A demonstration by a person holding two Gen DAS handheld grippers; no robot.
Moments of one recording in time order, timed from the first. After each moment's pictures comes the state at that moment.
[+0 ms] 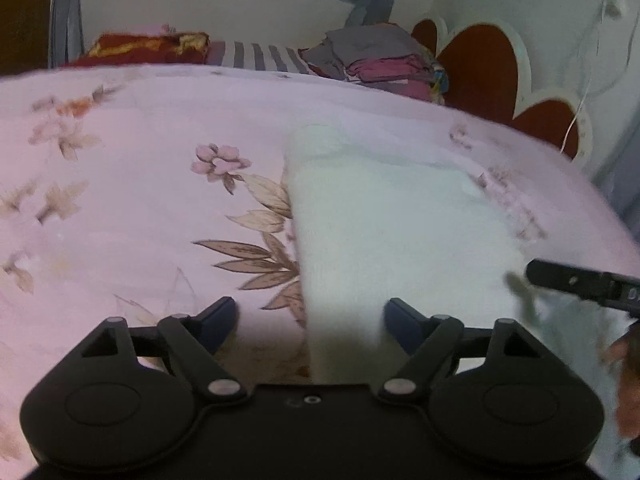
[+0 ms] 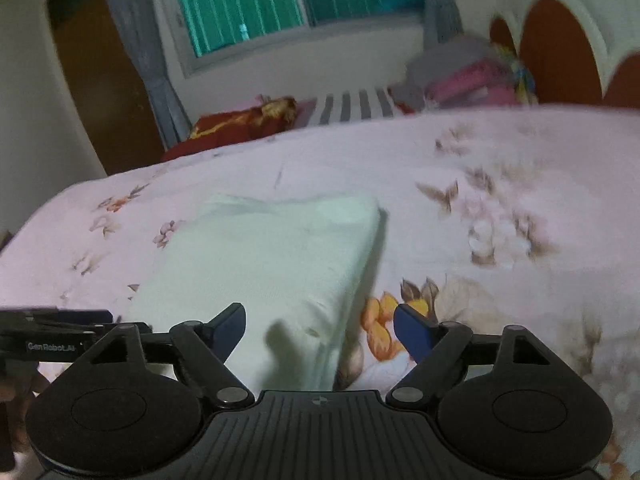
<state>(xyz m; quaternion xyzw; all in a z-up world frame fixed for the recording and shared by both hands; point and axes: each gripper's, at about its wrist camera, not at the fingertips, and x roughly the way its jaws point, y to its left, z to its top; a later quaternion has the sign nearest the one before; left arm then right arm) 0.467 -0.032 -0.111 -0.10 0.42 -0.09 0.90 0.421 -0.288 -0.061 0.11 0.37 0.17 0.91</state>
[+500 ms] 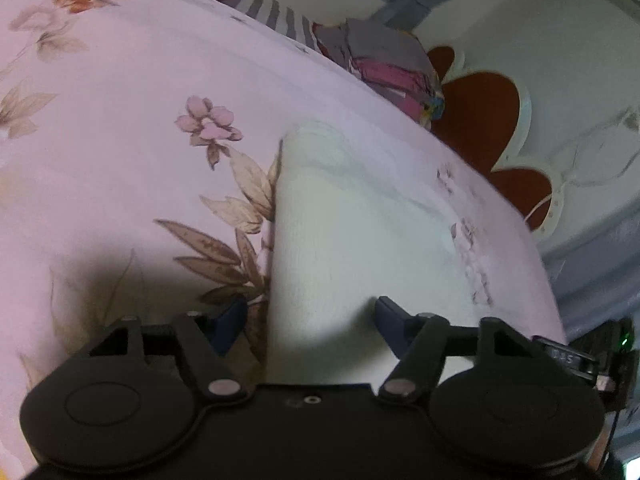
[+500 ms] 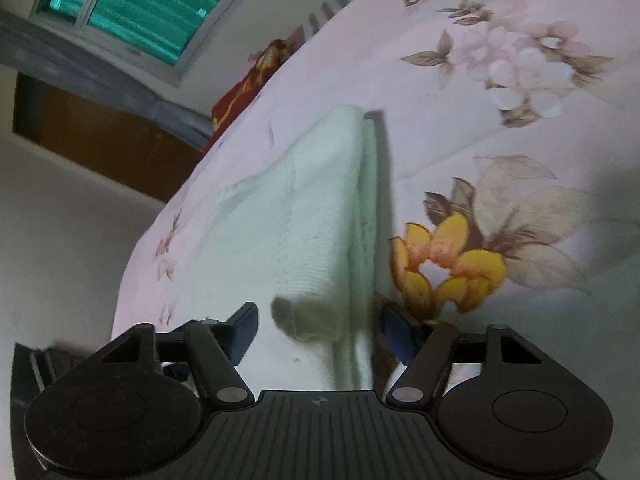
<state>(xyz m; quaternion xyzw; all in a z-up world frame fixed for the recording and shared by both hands) 0.512 -0.009 -0.128 -0.26 0.45 -0.12 0.84 0.482 -0.331 -0.104 0.34 0.49 0.23 0.77</state>
